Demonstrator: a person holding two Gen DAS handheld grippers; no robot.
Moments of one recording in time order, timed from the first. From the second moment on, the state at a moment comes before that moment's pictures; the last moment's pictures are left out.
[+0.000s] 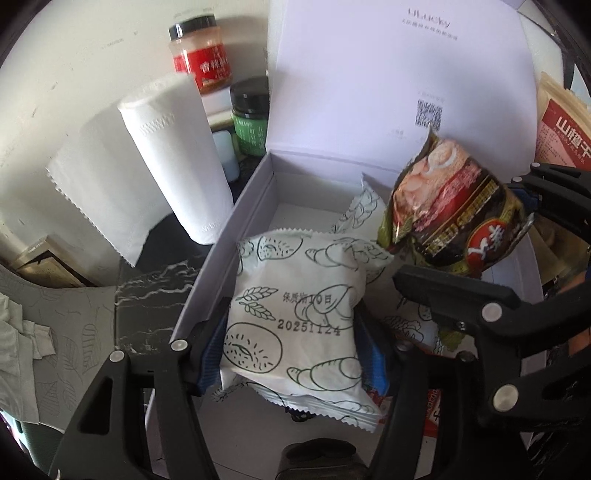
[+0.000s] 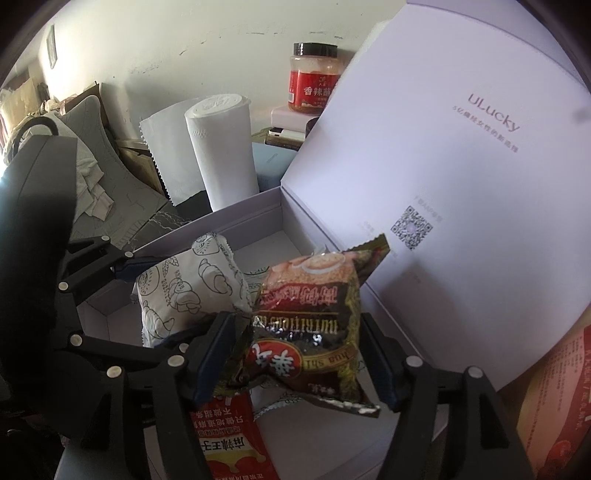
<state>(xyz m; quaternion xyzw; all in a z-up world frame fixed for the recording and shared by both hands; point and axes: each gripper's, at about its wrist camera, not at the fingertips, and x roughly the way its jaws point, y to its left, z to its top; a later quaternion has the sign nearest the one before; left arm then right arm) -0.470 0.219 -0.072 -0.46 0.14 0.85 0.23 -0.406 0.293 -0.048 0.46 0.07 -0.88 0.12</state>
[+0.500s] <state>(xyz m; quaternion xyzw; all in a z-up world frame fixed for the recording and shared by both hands) -0.467 0.192 -0.034 -0.42 0.13 0.87 0.21 -0.394 0.308 -0.019 0.42 0.07 -0.90 0.08</state>
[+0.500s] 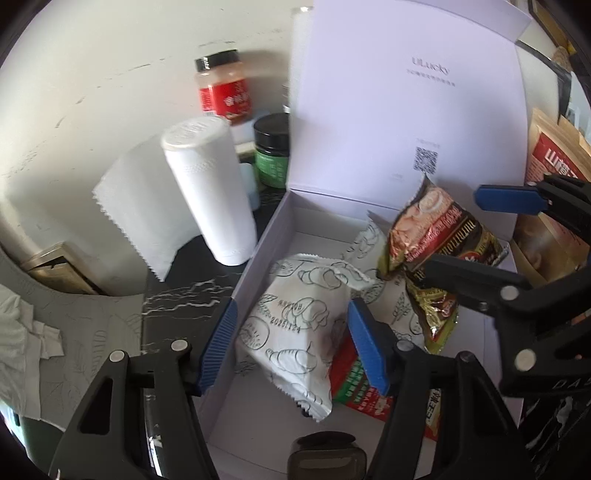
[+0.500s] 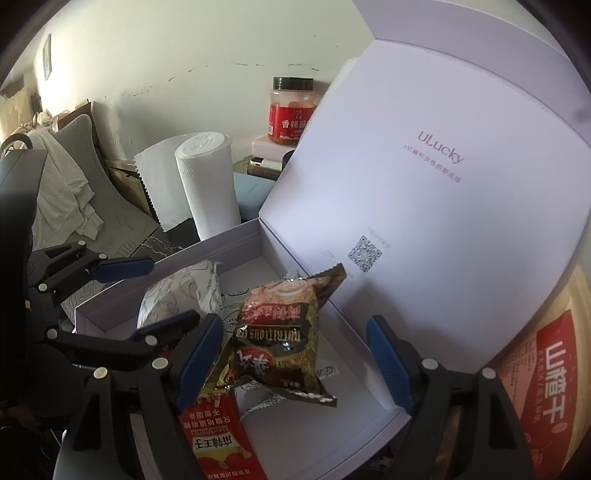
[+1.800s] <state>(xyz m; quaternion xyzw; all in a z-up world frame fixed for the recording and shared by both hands) -0.329 0.153 0.095 -0.35 0.09 0.92 0.14 -0.282 0.312 0.085 0.34 0.09 -0.93 0.09</state>
